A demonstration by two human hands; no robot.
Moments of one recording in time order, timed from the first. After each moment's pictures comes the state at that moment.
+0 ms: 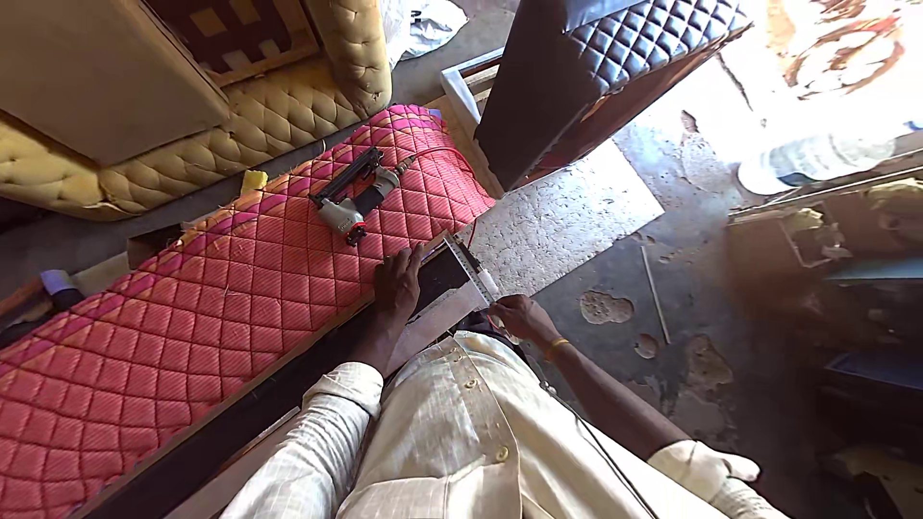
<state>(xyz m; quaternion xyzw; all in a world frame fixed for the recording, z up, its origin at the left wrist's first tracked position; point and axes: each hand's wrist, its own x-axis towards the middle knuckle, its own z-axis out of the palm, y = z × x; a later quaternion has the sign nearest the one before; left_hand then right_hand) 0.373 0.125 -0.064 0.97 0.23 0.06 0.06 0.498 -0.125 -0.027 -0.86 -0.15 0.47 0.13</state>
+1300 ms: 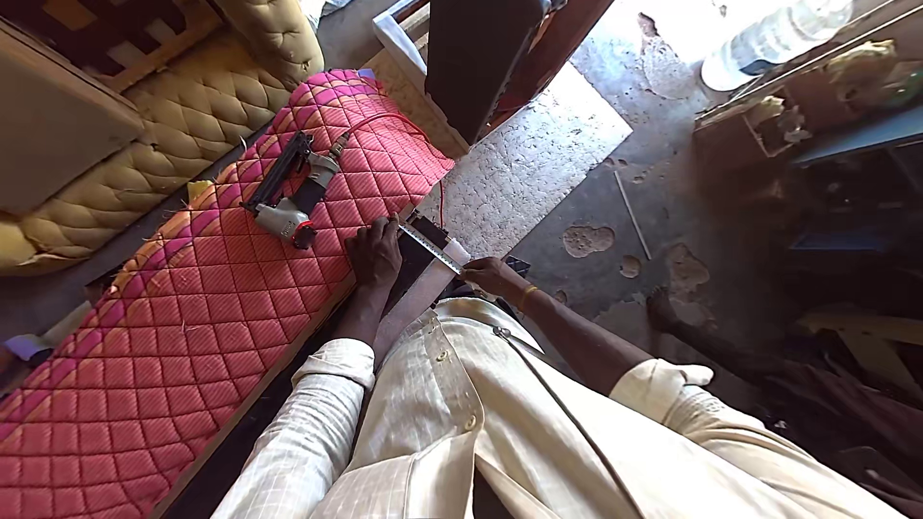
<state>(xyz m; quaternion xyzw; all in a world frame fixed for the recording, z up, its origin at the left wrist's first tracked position) 0.416 0.123 -0.069 0.98 0.19 0.06 0.05 0.500 -0.125 -0.044 -0.79 -0.09 0.51 0.32</state>
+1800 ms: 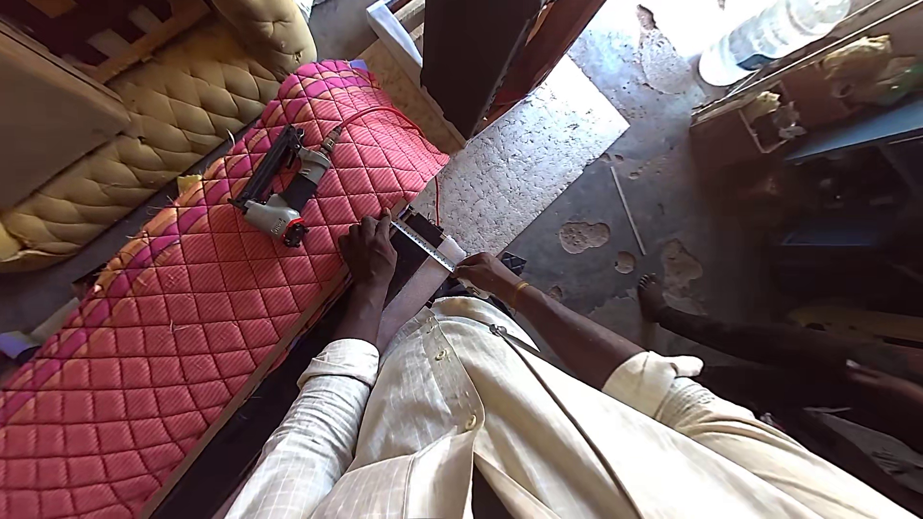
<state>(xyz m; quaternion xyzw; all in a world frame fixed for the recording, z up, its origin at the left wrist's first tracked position) 0.421 0.116 -0.066 0.97 0.23 0.03 0.01 0.500 -0.118 -0.048 -0.80 -0.08 0.51 0.31</state>
